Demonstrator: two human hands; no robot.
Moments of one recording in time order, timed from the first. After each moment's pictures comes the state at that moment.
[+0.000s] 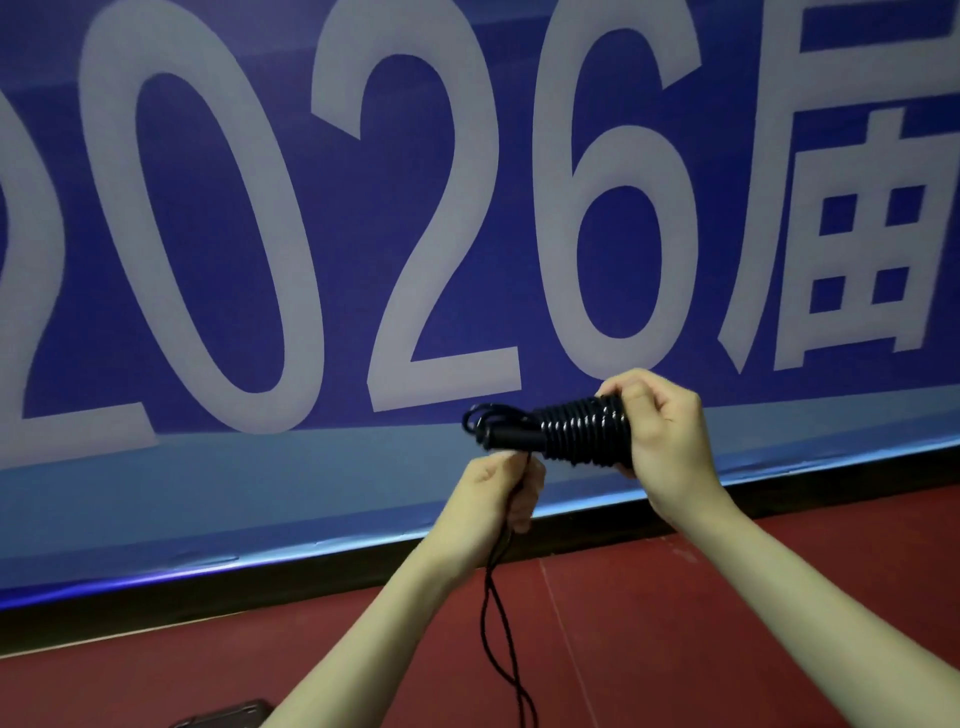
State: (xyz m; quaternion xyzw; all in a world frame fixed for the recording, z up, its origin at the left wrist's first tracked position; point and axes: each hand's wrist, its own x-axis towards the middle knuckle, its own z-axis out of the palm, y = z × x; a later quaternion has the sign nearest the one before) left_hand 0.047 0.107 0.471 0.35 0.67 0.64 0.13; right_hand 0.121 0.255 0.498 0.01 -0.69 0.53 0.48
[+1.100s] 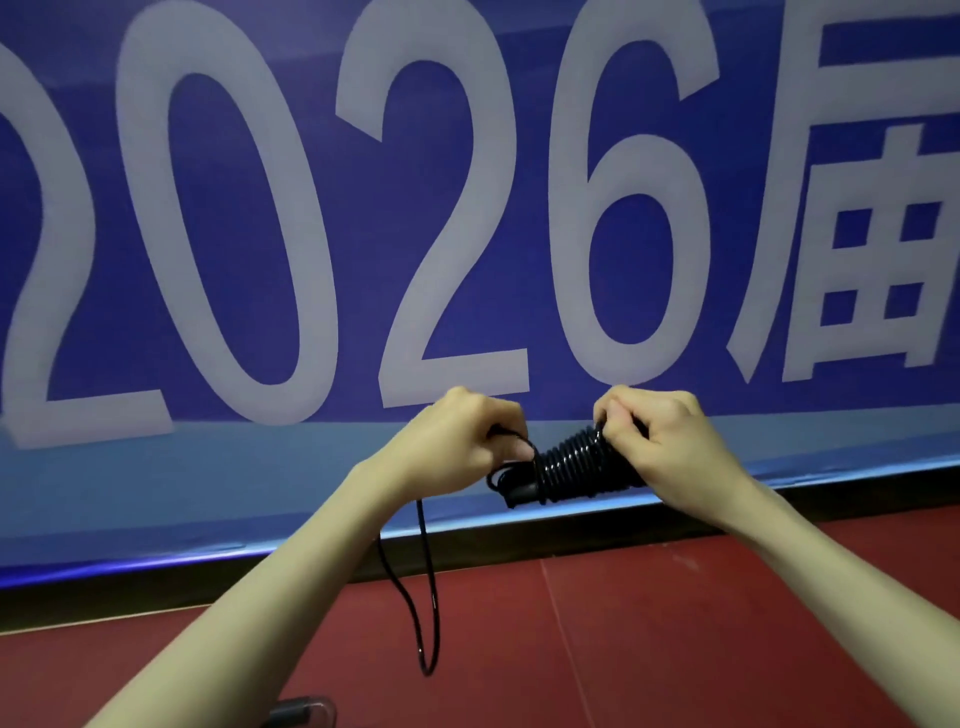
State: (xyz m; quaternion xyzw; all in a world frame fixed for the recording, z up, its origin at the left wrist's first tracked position) left_hand 0.035 0.068 0.540 0.53 0.81 0.22 -0.11; right_hand 0.142 0.267 0.505 0.10 -0.86 0.31 0.39
